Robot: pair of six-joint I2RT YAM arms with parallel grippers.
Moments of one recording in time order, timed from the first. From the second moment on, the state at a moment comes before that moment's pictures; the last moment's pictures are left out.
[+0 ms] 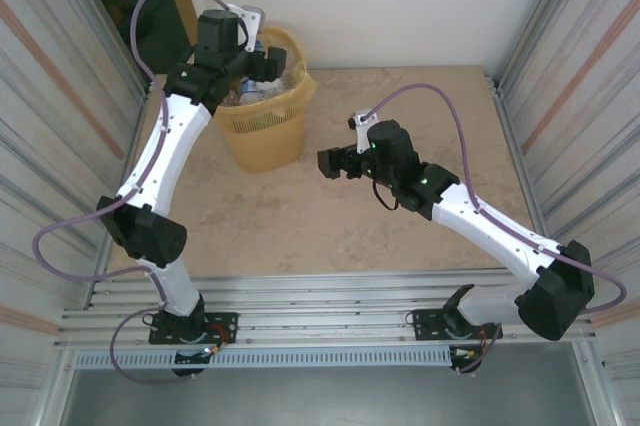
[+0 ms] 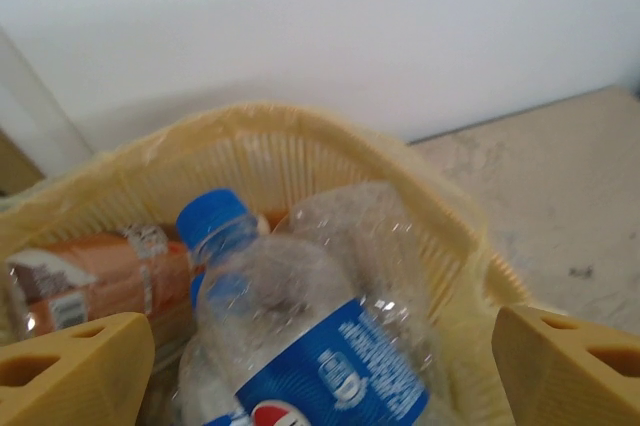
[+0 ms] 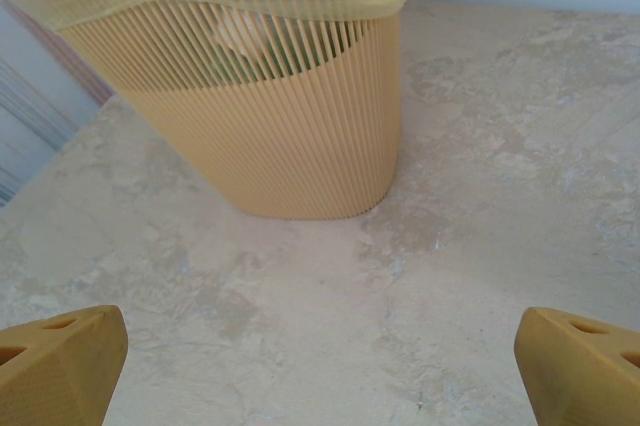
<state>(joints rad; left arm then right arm) -0.35 1.79 2.06 -0.73 -0.06 0.02 0.73 1.29 1.10 -0.27 0.08 0.31</state>
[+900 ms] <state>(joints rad) -0.23 1.94 2.31 -0.96 -0.12 0.13 0.73 1.29 1.11 -0.27 0.08 0.33</state>
